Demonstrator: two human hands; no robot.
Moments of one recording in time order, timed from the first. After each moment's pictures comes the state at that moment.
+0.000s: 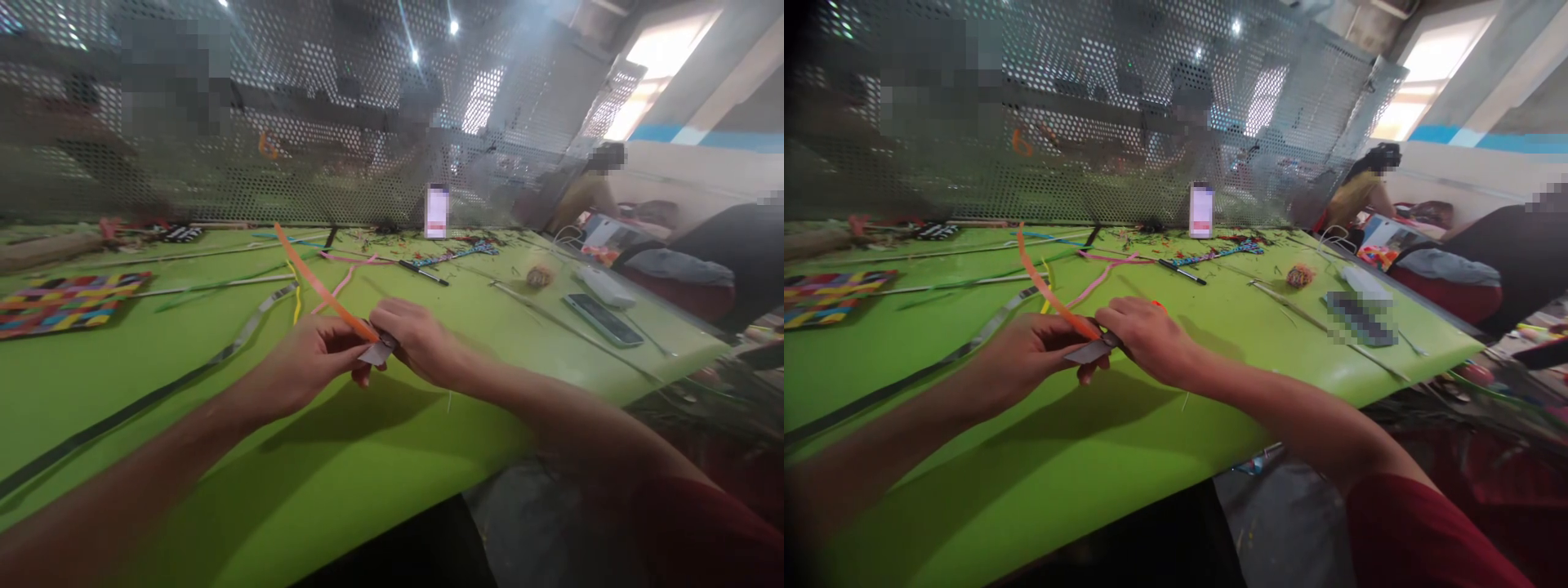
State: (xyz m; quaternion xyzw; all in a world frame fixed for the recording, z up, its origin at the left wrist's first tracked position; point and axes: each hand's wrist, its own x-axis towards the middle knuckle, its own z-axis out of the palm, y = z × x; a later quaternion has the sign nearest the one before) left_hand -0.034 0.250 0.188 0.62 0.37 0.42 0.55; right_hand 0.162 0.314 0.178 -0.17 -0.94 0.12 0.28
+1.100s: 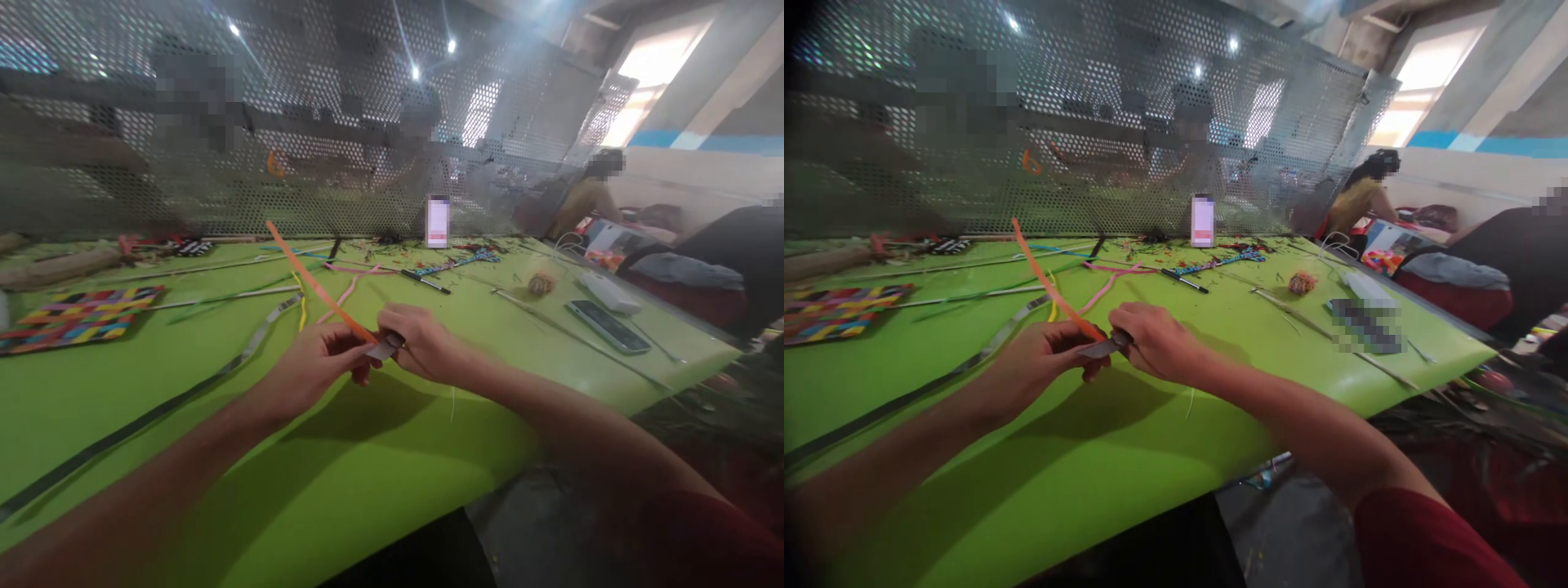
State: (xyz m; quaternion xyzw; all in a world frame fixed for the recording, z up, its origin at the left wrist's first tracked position) left_hand -0.038 0.255 0.181 0.63 0.46 0.41 0.48; right_hand 0.165 0.329 0.175 -0.17 -0.94 0.11 0.28
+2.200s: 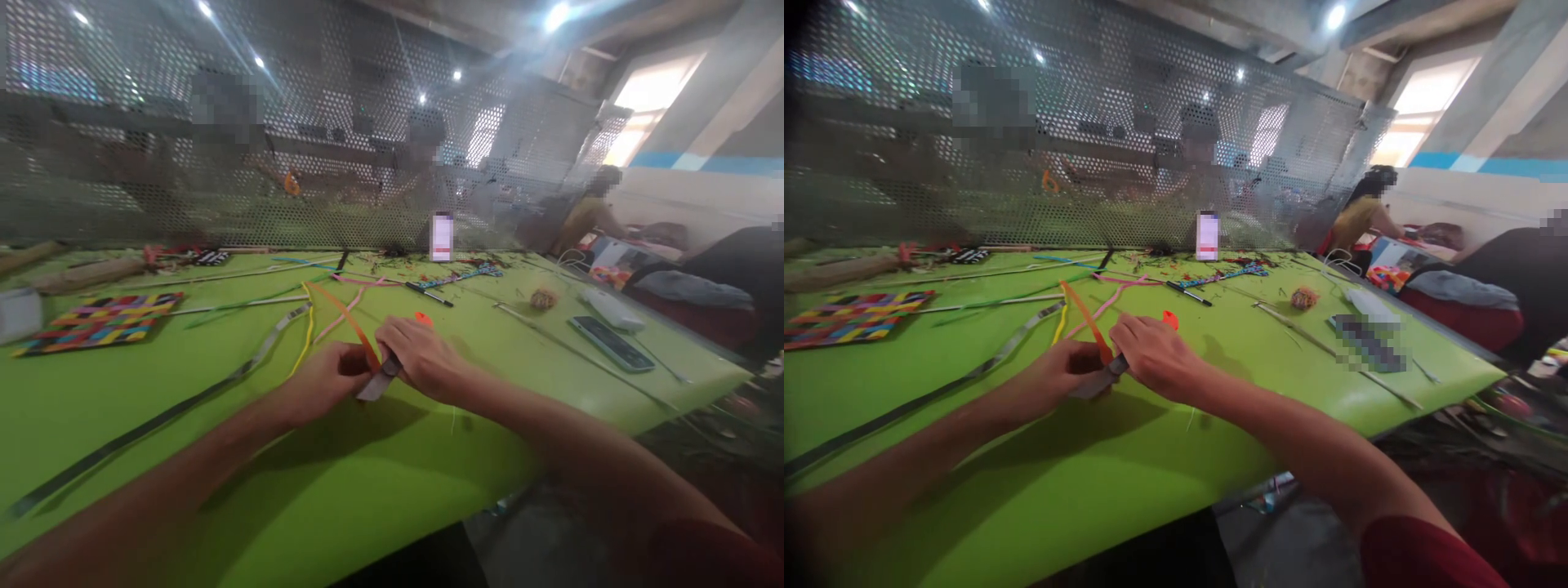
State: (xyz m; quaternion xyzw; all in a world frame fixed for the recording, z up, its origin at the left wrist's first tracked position) left_hand -0.036 0.259 0.170 0.64 0.46 0.32 0.53; right_hand 0.162 0.321 0.172 -0.20 -0.95 -0.05 0.22
